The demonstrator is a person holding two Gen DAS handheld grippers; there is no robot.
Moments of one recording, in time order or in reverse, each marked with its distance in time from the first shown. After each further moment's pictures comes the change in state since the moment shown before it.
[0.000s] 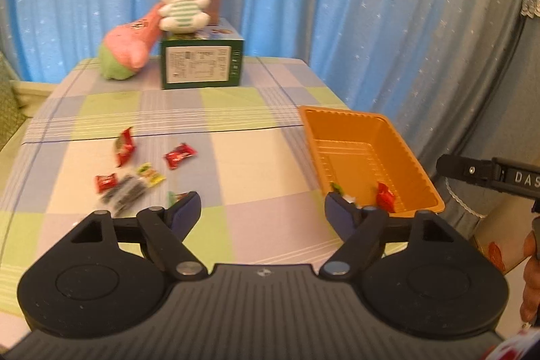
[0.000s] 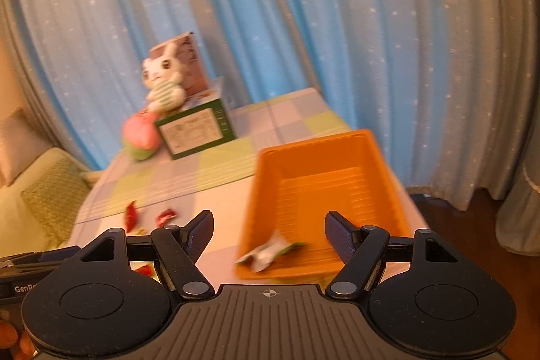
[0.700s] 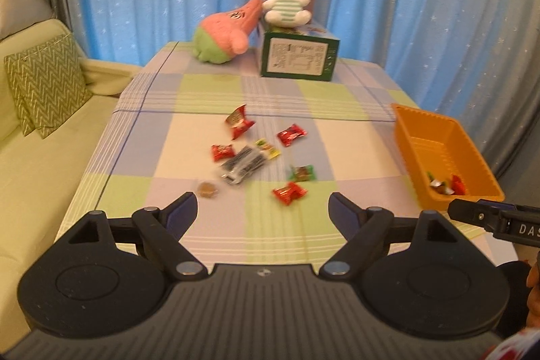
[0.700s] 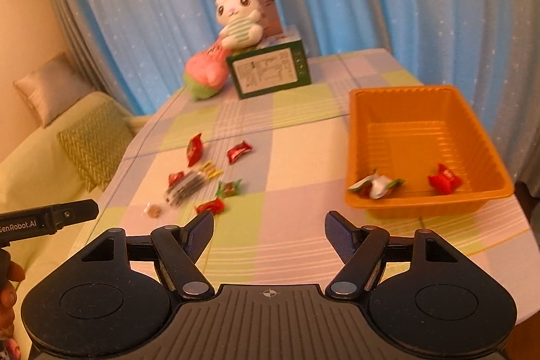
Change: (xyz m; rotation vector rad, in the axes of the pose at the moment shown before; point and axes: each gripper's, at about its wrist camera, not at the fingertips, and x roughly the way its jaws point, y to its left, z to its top) left arm -0.052 0.111 -0.041 -0.091 0.000 0.178; right arm 0.034 0.094 -0.069 -0.111 0.138 0.122
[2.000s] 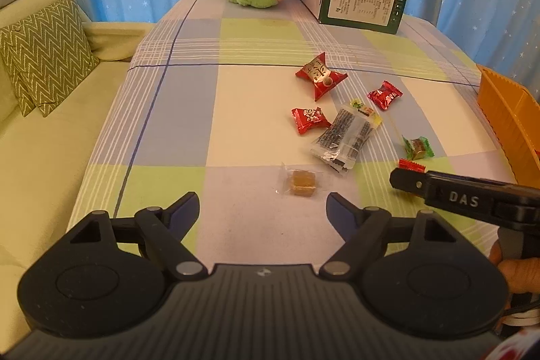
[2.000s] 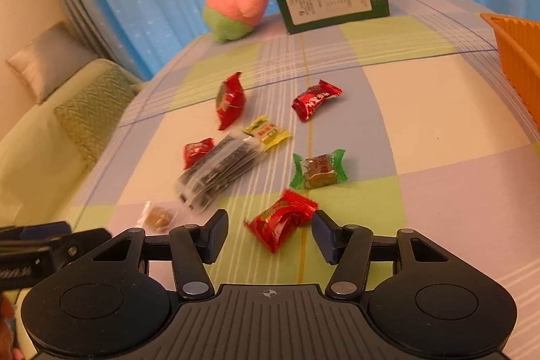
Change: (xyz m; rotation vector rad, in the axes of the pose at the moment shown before) left arm 0.141 0.100 -0.001 0.019 0.144 0.043; right arm 0.229 0.073 -0.018 0.016 0.097 0.053
